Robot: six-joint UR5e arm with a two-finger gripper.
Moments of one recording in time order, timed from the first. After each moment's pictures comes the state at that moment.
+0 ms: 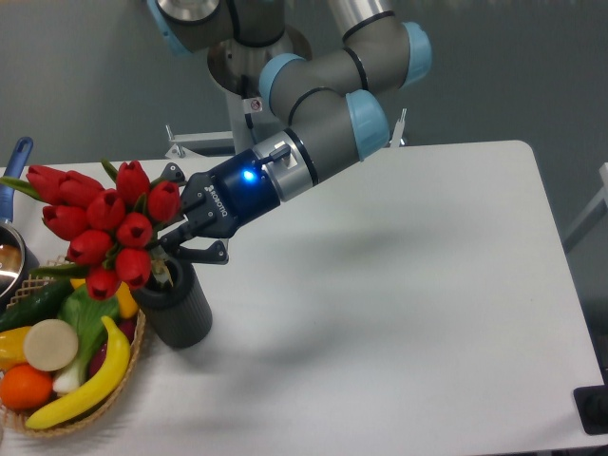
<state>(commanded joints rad) 2.48 -1.81 -1.84 -0.81 0.13 1.06</state>
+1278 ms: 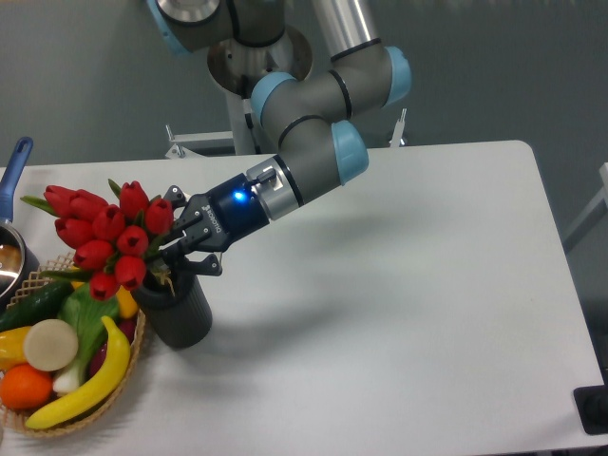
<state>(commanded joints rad) 2.46 -1.86 -1.98 -0.80 0.15 1.36</state>
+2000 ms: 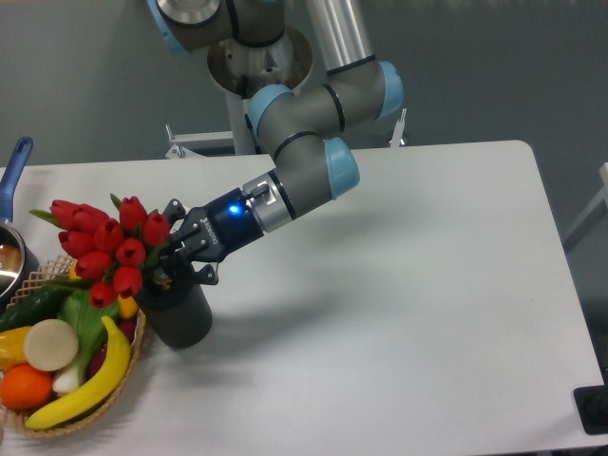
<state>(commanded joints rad) 2.44 -1.90 -1.99 -0.80 0.20 1.43</state>
